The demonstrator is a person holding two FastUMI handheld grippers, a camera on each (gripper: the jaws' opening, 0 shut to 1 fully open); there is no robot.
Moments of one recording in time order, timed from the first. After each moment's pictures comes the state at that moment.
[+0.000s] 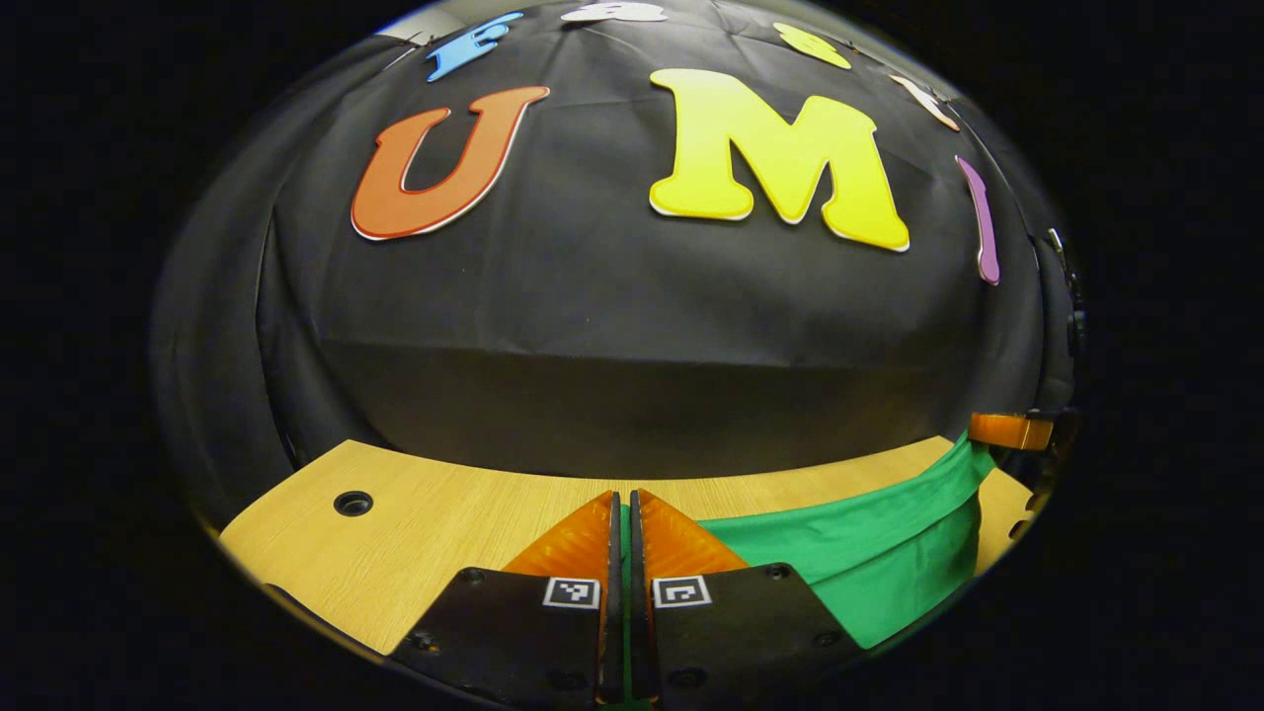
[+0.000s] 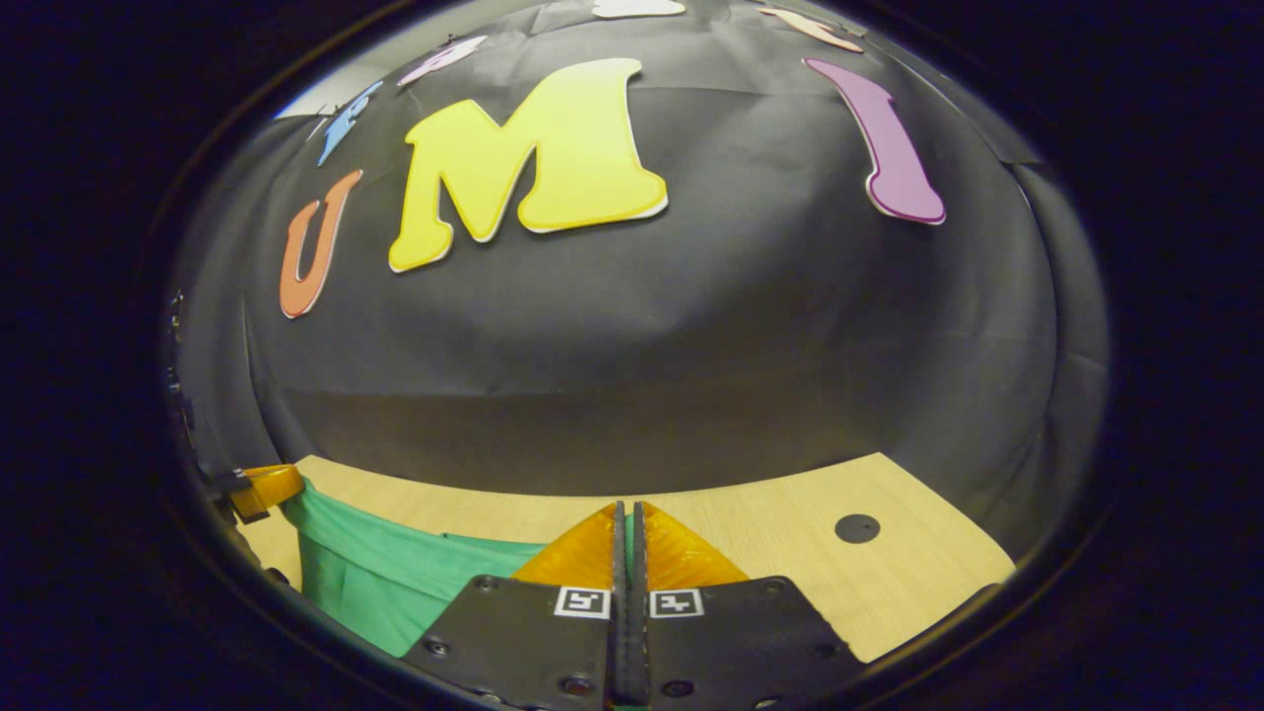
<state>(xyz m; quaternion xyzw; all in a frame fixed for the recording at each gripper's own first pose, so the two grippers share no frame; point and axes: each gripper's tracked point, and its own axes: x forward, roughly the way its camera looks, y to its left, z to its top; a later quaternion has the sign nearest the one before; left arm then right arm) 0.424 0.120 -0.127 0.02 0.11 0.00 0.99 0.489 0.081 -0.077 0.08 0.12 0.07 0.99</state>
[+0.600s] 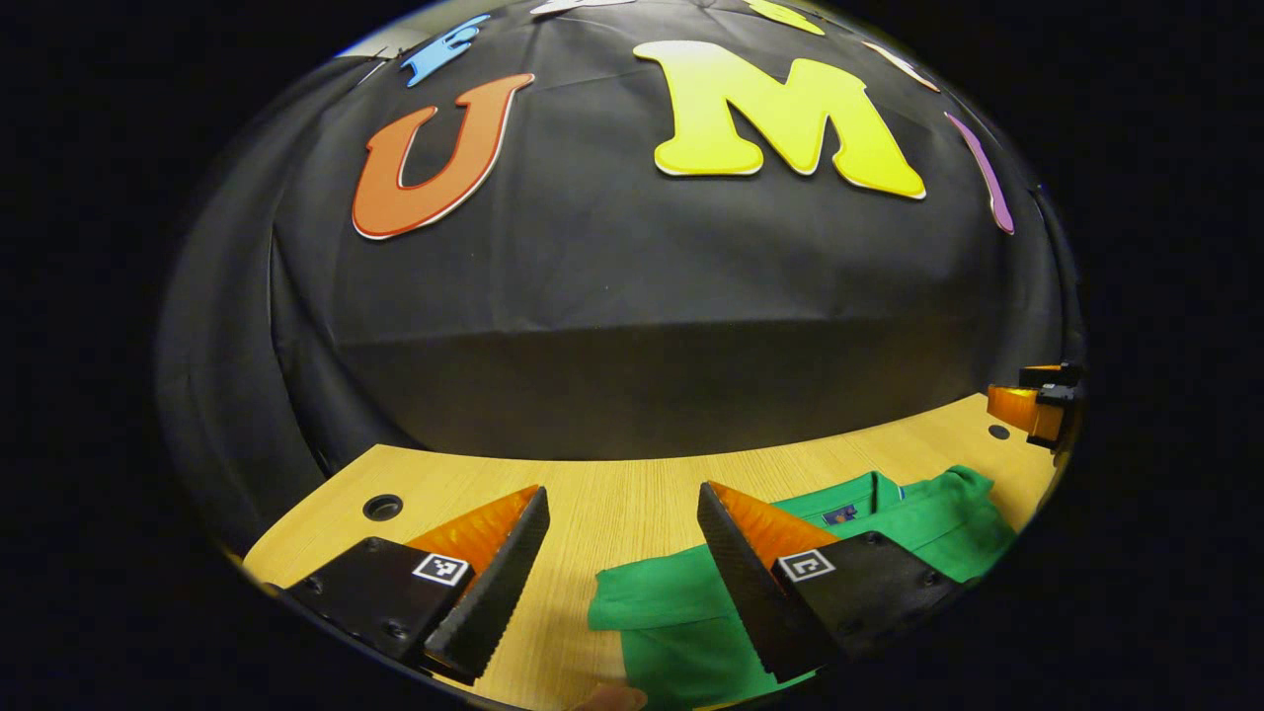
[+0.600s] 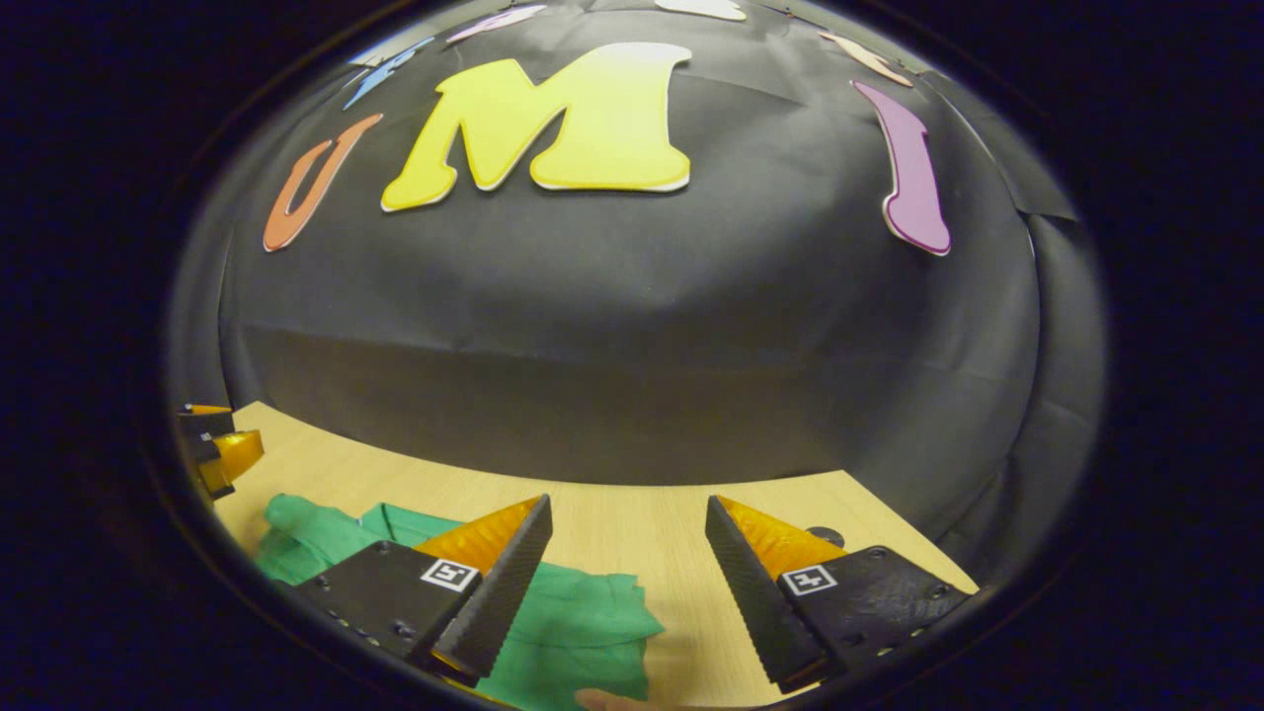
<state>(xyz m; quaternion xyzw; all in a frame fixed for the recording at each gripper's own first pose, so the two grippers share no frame) 0.419 0.141 -0.144 0.04 0.14 0.04 0.99 0.486 0.078 -0.092 0.02 0.13 0.02 0.99</state>
